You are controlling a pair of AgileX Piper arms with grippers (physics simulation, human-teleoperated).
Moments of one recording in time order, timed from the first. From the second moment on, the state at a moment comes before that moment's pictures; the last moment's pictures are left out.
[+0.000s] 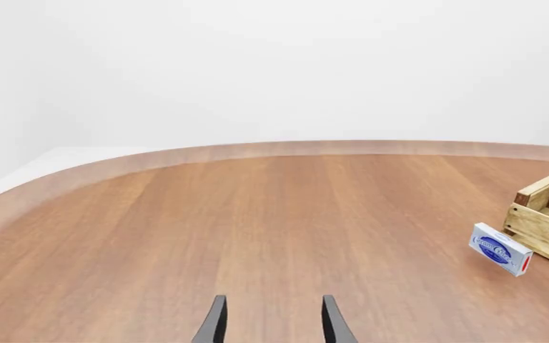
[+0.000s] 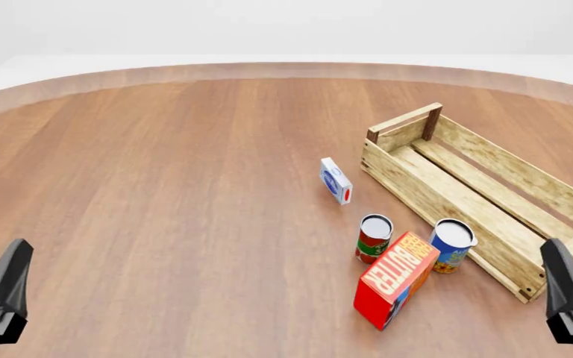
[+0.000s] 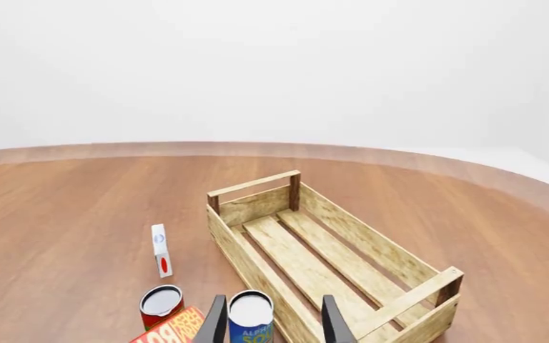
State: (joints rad) left arm 0.00 0.00 0.00 0.00 0.00; right arm 0.00 0.00 0.00 0.00 0.00
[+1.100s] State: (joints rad) left arm 0.00 0.01 0.00 0.00 0.00; right arm 0.26 0.51 -0.64 0.23 -0.28
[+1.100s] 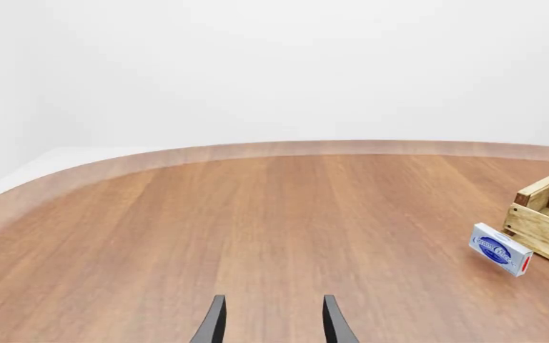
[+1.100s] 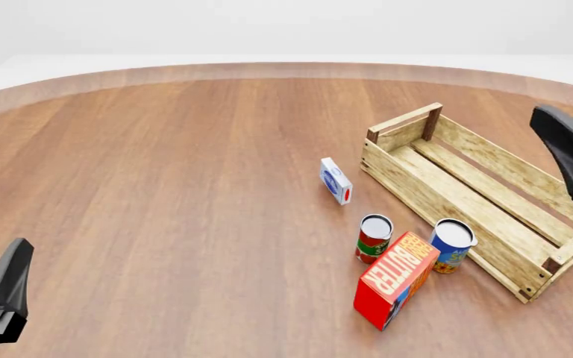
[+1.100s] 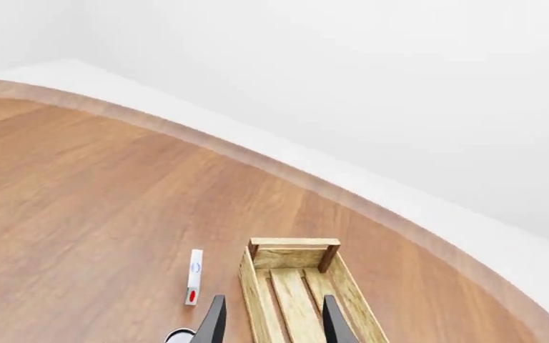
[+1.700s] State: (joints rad) left arm 0.00 0.01 0.00 0.00 0.00; right arm 0.45 0.97 -1.05 0.51 -0.39
